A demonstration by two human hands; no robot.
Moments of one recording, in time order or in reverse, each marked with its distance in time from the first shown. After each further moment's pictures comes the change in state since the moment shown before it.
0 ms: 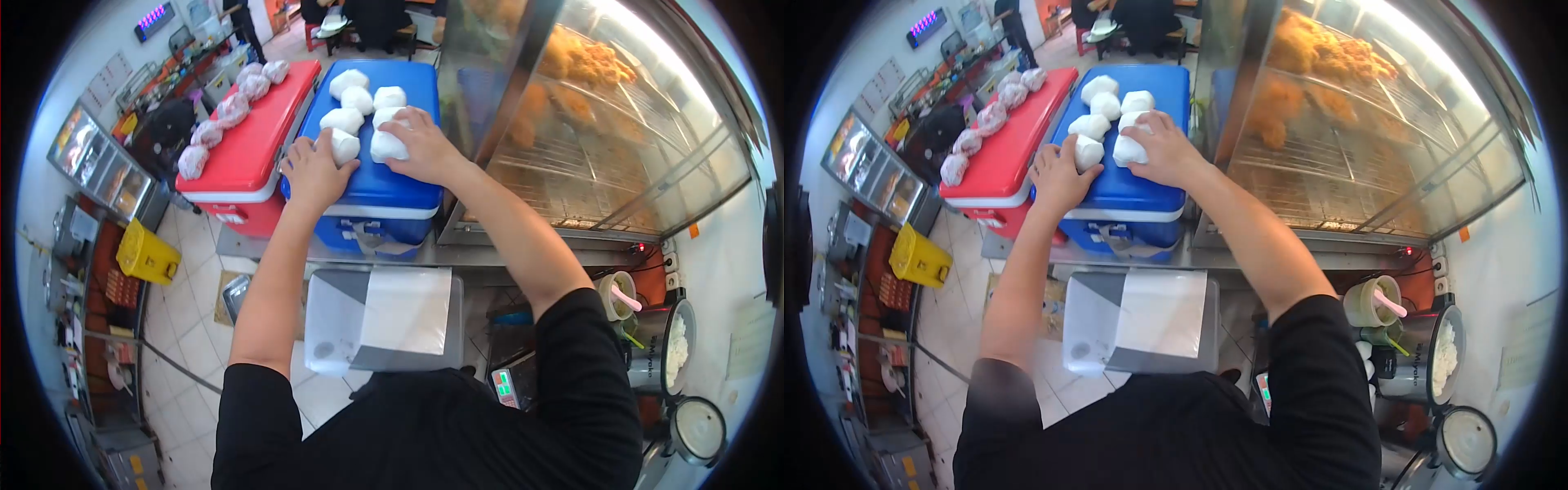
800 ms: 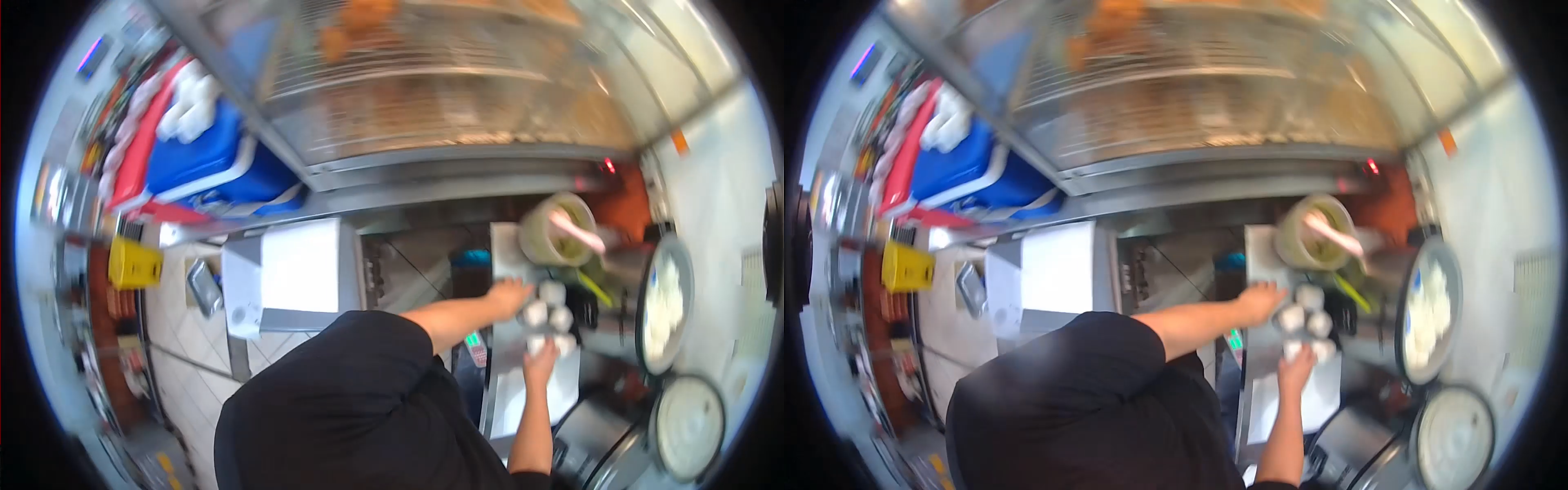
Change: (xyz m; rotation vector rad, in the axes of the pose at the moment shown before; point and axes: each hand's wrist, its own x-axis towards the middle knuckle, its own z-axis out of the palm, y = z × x) left_hand -0.447 0.562 0.292 -0.497 -0.948 0.851; right_hand -0.821 -0.105 -0.190 -0.279 -0.138 1.654
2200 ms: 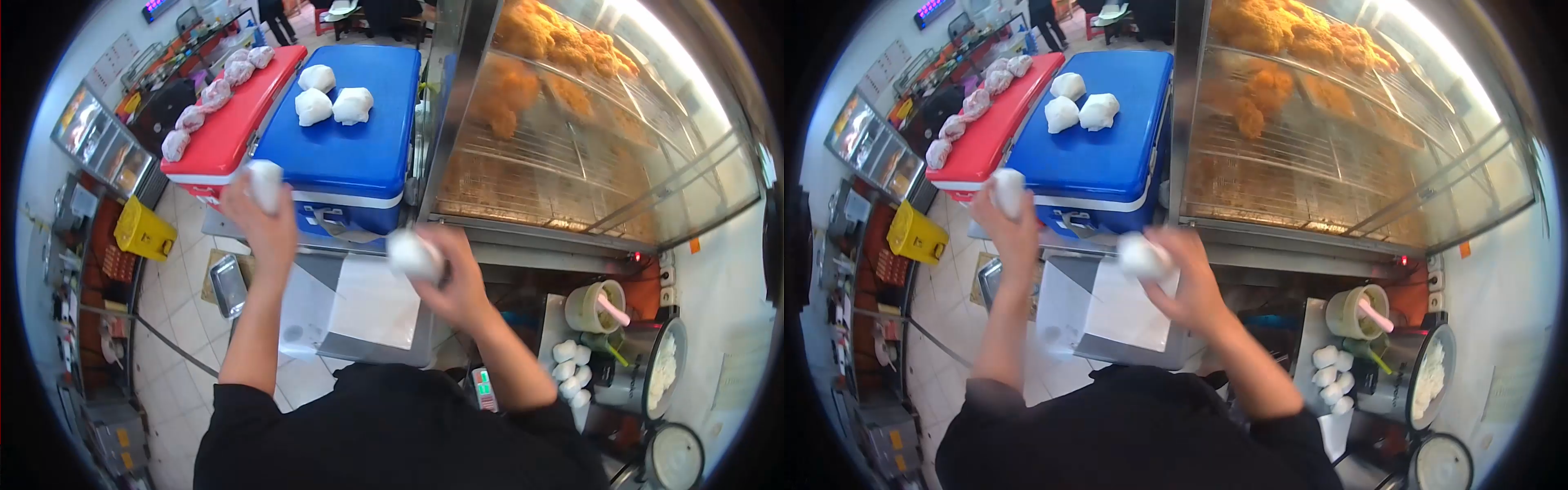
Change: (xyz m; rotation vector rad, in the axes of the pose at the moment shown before) left_hand -0.497 -0.248 -0.461 0.521 1.603 -0.588; right_hand -0.064 -0.630 -0.064 0.864 -0.287 -1.351
